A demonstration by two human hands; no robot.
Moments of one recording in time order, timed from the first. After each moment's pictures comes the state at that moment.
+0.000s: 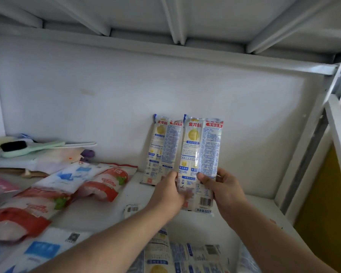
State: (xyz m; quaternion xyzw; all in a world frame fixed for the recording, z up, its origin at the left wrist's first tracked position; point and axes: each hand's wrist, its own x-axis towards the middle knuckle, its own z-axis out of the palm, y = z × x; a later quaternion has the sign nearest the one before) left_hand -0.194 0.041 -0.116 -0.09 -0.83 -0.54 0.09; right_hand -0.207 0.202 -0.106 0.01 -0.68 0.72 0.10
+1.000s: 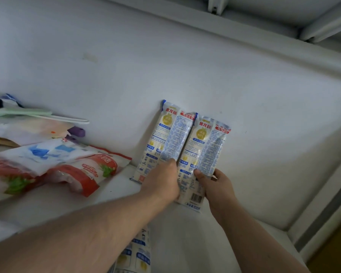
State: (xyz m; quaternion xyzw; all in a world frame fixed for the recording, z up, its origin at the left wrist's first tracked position) left_hand -0.293 0.048 -0.141 -0.05 -0.91 -0.35 0.22; right_hand -0.316 0.203 -0.133 -0.01 -0.73 0.68 0.11
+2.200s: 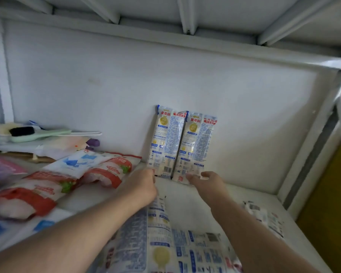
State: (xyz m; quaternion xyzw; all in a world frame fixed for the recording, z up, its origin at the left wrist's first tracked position) left_hand -0.192 -0.023 -0.121 0.01 -0.95 -0.31 0.08; right_hand -0.207 0.168 -0.111 -0.07 -0.83 0.55 0.08
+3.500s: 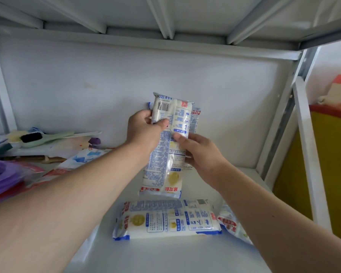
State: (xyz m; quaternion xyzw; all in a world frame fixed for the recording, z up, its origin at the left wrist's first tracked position) left_hand -0.127 -0.005 -0.008 -0.04 -0.67 -0.71 0.20; right_hand -0.127 0.150 -0.045 0.08 -0.69 0.72 0.02
